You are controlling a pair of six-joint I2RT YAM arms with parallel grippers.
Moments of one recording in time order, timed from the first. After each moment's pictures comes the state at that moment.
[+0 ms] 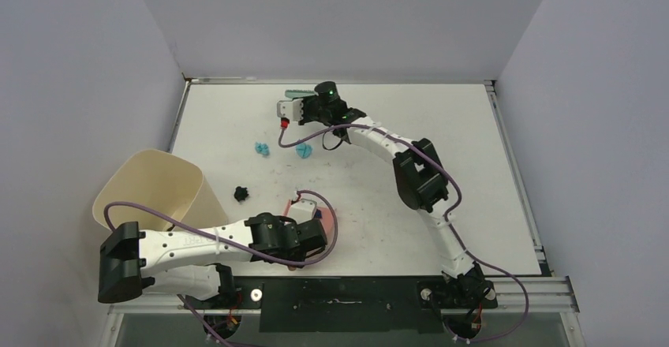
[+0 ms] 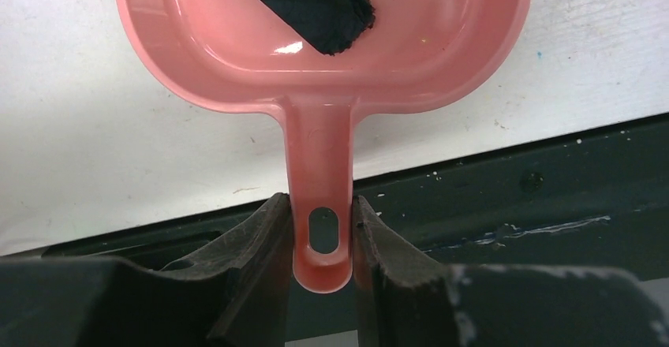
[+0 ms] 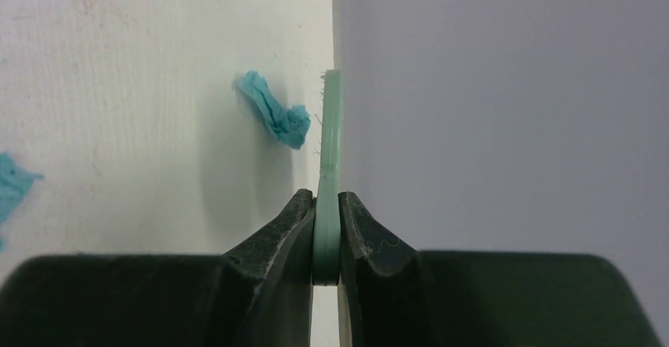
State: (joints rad) left arm -1.30 1.19 0.81 -0.97 -0.36 -1.01; right arm 0.66 2.33 1.96 -0.03 -0.21 -1.16
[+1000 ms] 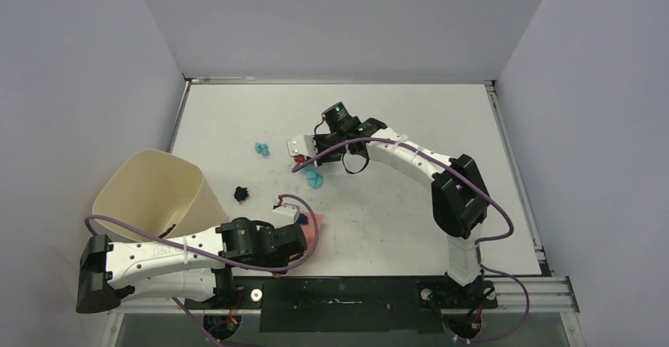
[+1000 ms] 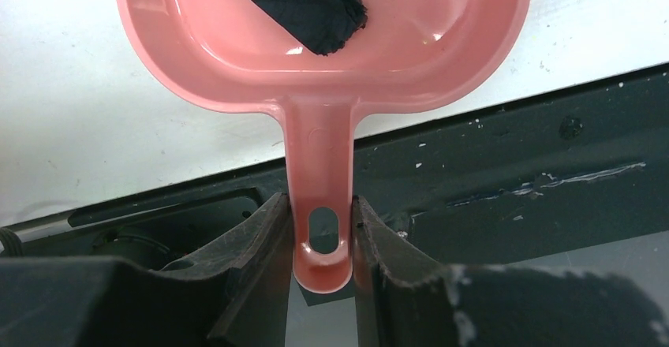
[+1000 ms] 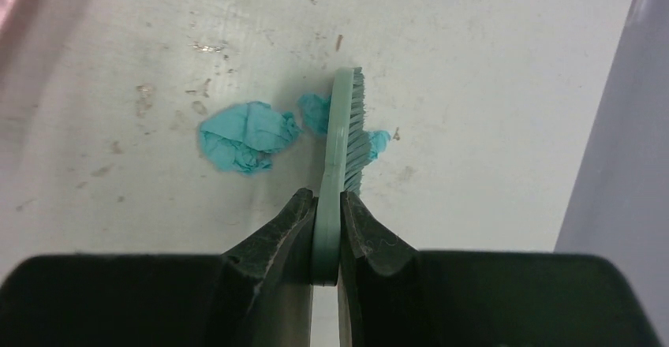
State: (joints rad) left arm -1.31 0.97 0.75 -1.10 -0.33 -1.04; right arm 0.73 1.97 1.63 -0.54 -0.41 -1.12
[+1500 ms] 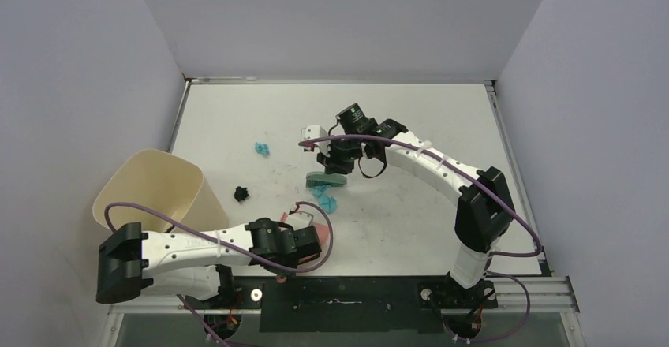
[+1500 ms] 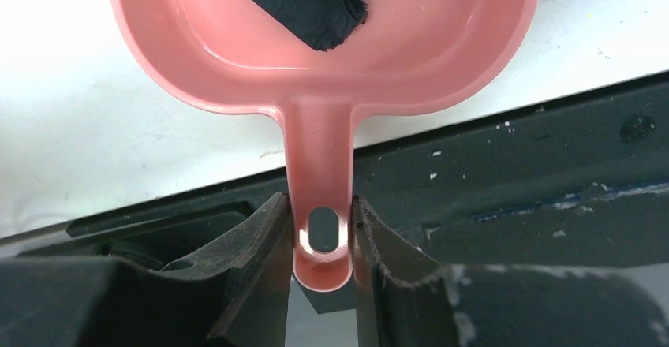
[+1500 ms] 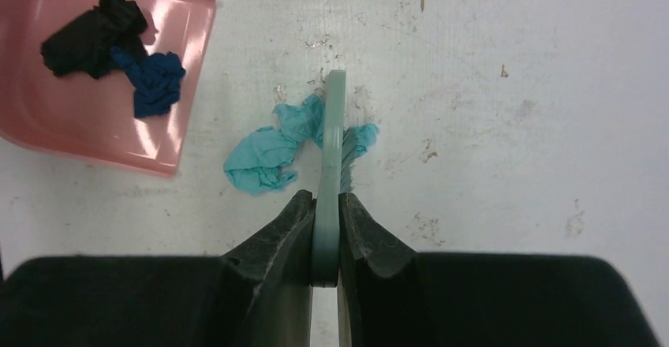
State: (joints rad) left arm -1.31 1.13 0.72 -1.02 -0.26 -0.98; right arm 0.73 1.76 1.50 -0.67 -0.48 -0.73
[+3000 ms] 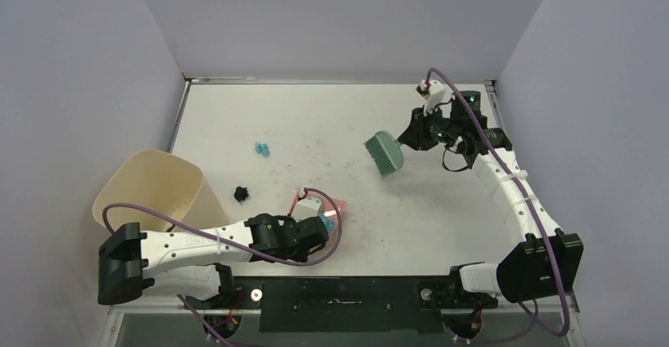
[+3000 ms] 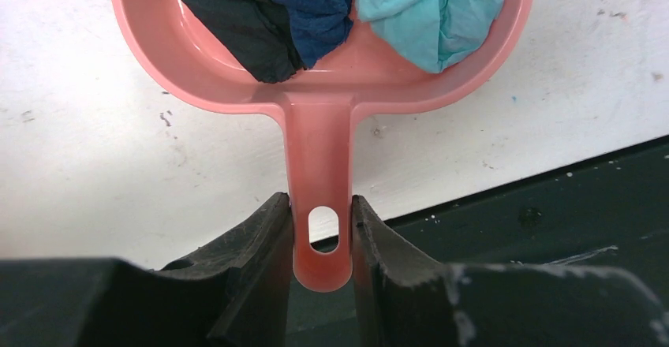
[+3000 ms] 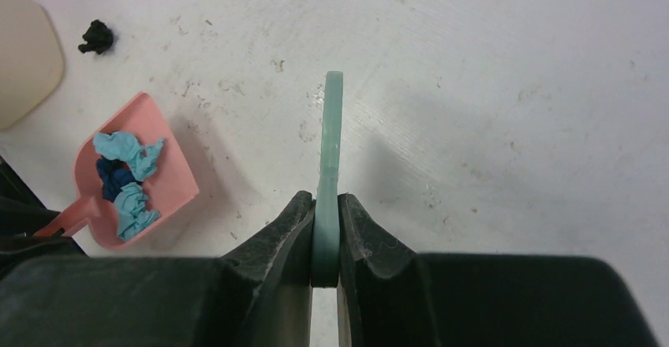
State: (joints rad) left arm -1.28 1.18 0.75 -0.80 -0.42 -0.86; right arm 0.18 1.34 1.24 -0.57 -0.57 -0.10
